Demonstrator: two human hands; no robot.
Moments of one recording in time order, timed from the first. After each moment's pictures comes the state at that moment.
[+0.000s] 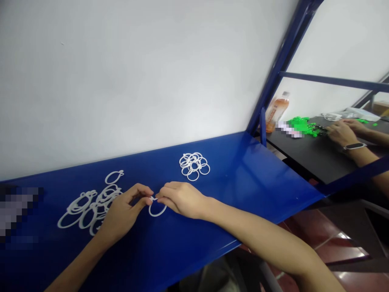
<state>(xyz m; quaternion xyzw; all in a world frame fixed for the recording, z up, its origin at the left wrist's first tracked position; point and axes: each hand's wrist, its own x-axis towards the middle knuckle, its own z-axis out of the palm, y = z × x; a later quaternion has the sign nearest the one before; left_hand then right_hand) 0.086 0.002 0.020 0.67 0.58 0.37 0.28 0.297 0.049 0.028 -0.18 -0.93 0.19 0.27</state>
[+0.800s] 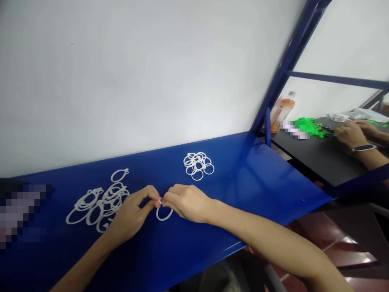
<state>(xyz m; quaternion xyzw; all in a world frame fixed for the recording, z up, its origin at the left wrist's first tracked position) 0.089 -0.002 0.023 0.73 0.52 0.35 0.27 0.299 0.041 0.025 -0.17 -0.95 0.12 0.25</state>
